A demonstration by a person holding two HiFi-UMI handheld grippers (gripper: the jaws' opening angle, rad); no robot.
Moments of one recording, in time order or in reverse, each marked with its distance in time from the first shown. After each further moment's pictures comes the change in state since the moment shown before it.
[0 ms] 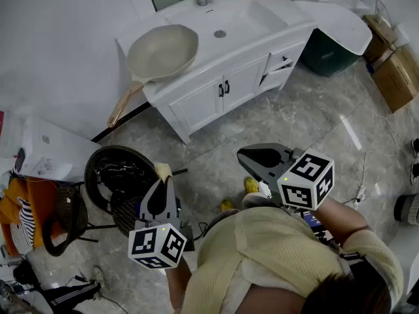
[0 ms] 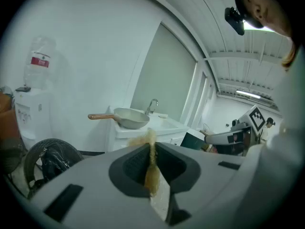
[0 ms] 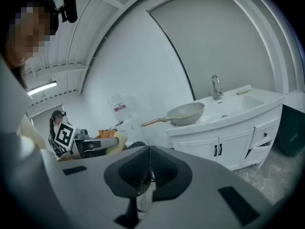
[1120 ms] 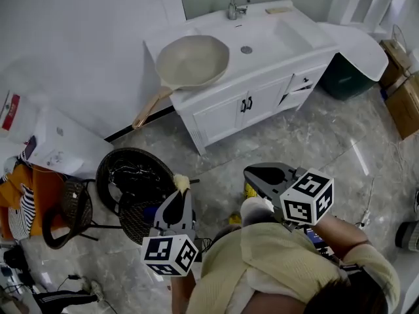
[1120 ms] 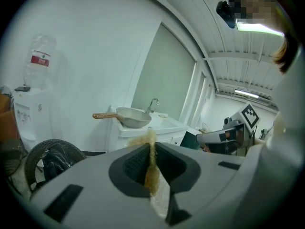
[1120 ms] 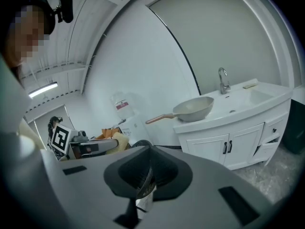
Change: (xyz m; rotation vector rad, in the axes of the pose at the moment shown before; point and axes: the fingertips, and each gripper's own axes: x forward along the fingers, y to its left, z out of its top) left arm -0.008 0.024 -0.010 0.008 0.010 -0.016; right arm 0.046 0.021 -0.008 0.021 0.036 0.040
